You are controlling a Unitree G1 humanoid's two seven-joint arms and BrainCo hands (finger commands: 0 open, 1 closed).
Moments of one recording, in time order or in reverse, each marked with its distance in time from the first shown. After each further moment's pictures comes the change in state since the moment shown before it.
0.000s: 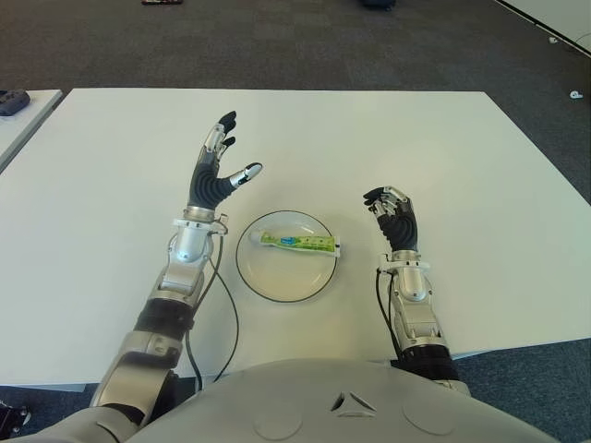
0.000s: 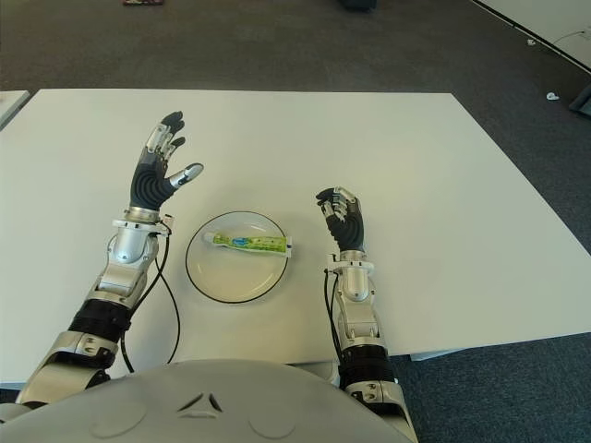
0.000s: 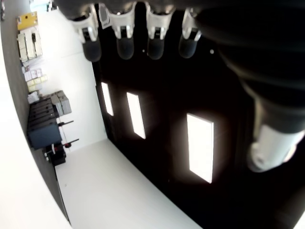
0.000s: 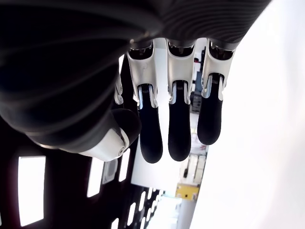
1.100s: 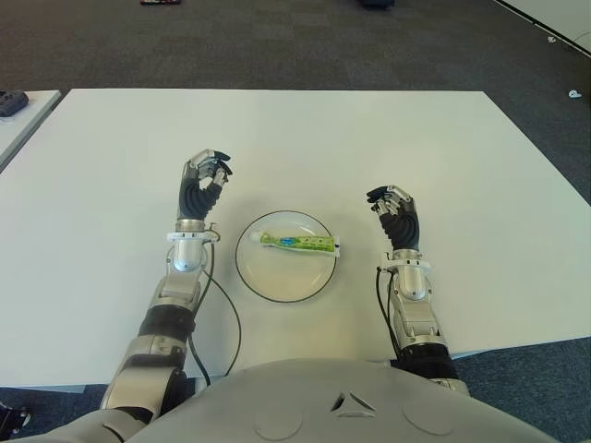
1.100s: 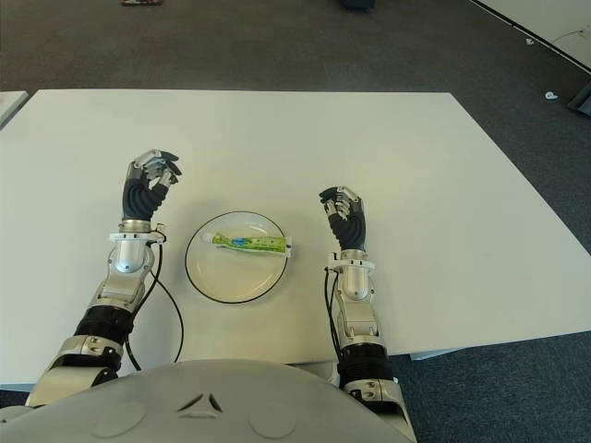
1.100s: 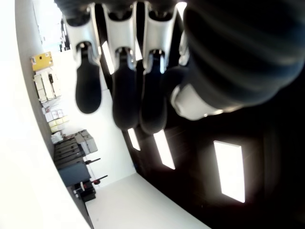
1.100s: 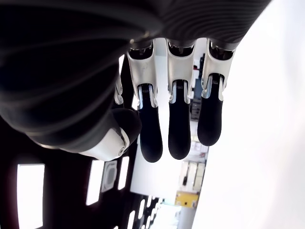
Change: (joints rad) left arm 0.017 -0.042 0.110 0.172 0.205 -0.058 0.130; right arm -0.008 0.010 -0.013 0.001 -0.001 0.009 -0.027
